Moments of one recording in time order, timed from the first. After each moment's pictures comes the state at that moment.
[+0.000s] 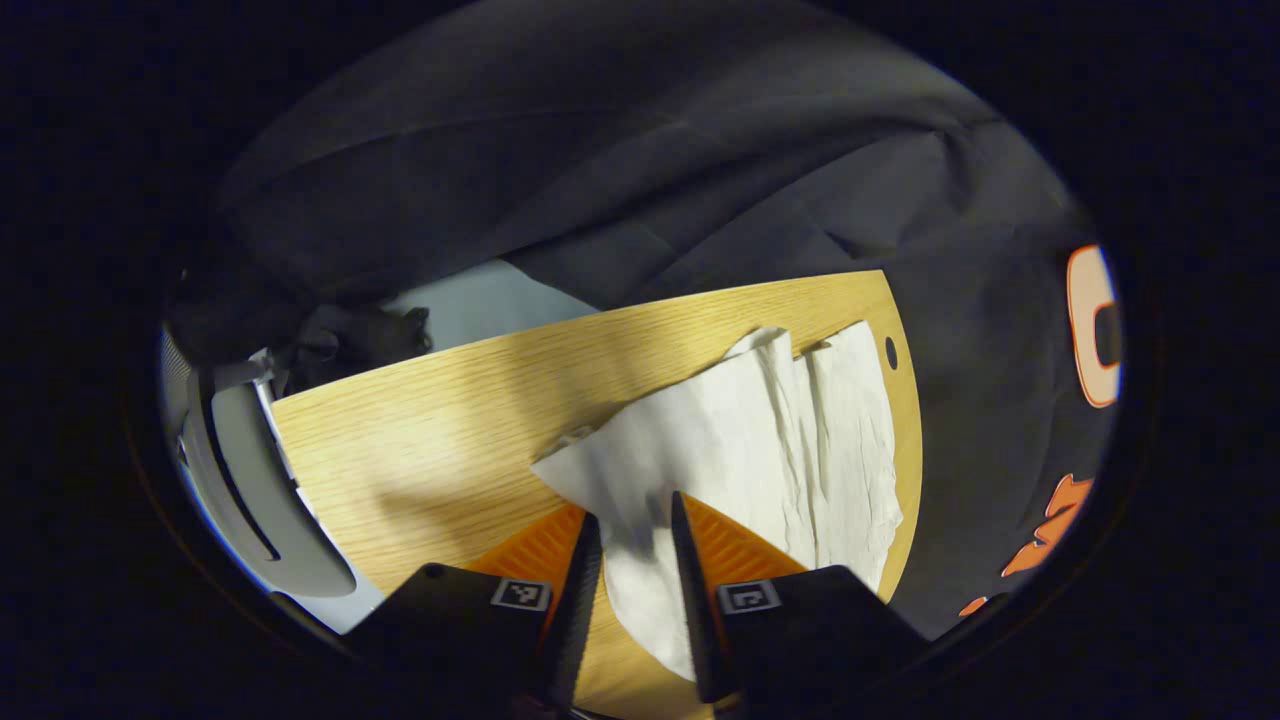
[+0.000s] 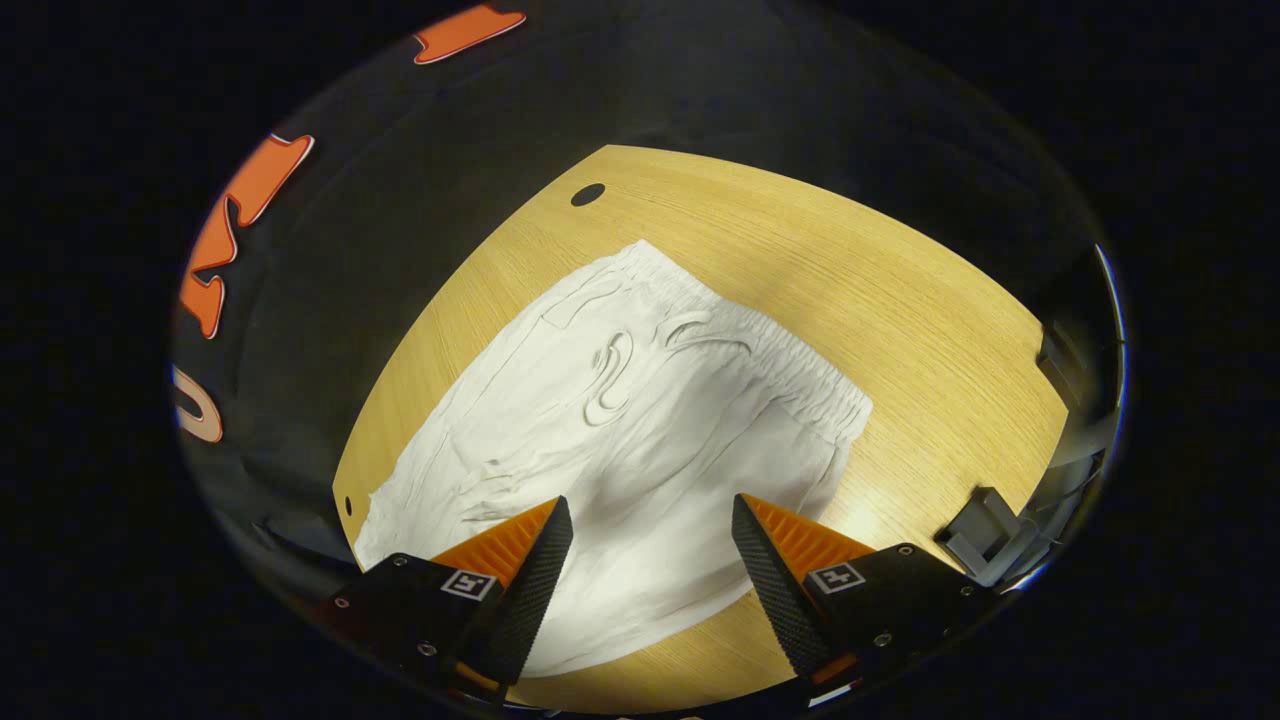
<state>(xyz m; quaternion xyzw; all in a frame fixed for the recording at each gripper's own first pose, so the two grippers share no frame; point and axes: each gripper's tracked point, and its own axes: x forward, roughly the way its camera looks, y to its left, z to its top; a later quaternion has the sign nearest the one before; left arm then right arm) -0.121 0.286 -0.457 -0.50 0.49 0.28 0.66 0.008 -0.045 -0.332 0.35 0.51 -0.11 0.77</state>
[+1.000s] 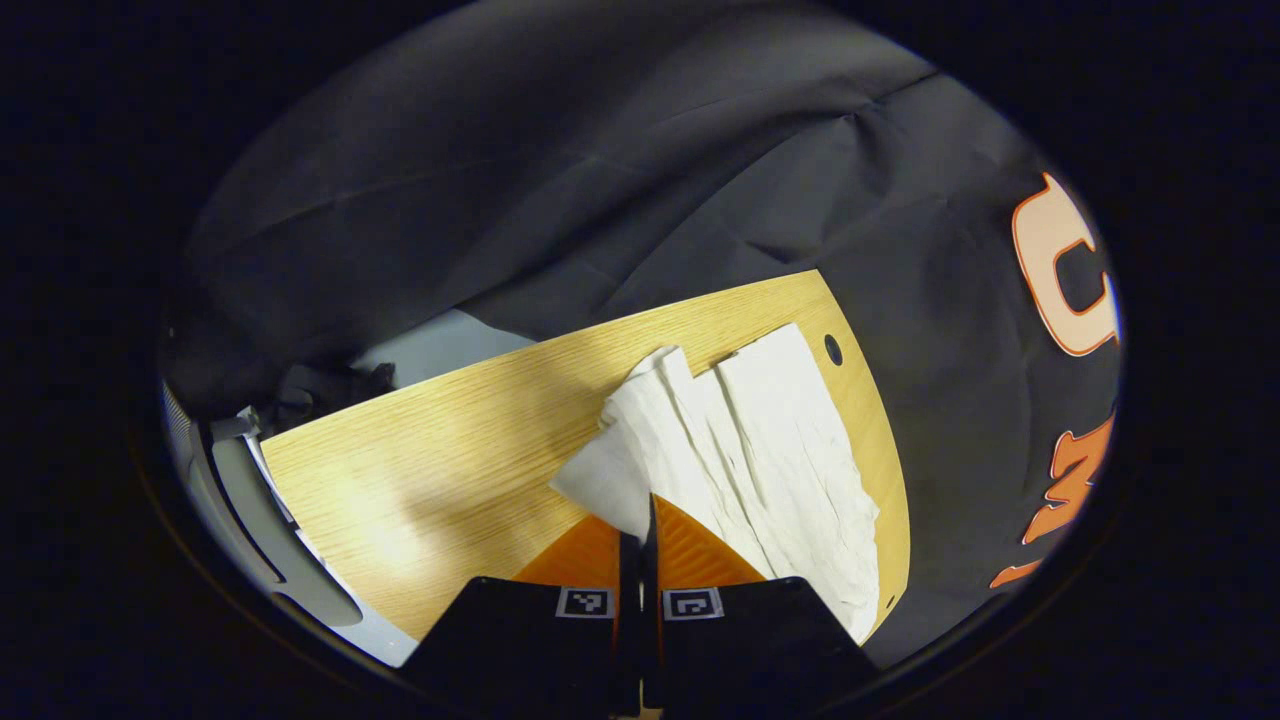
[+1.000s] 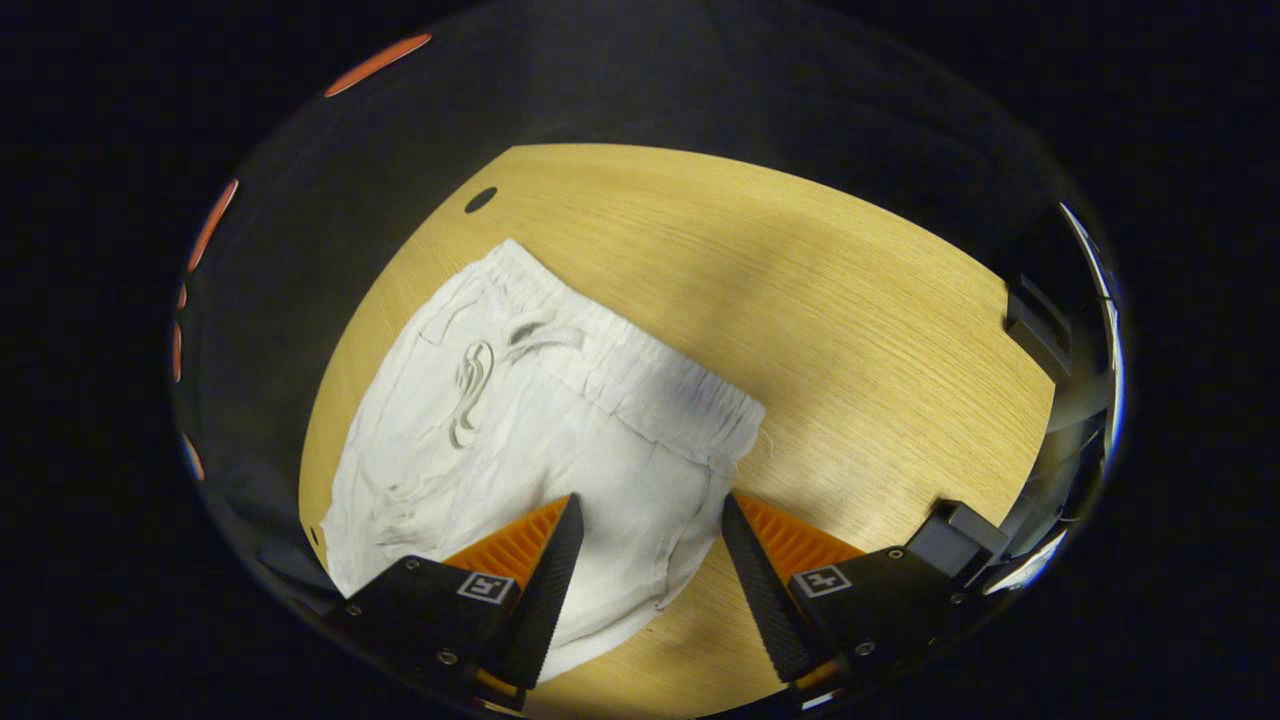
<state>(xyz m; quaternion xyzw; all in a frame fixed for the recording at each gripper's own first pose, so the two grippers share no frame) -0.086 0.278 -0.408 -0.45 0.46 0.25 0.72 -0.013 -0.102 -0.397 0.34 0.52 -0.20 0.75</state>
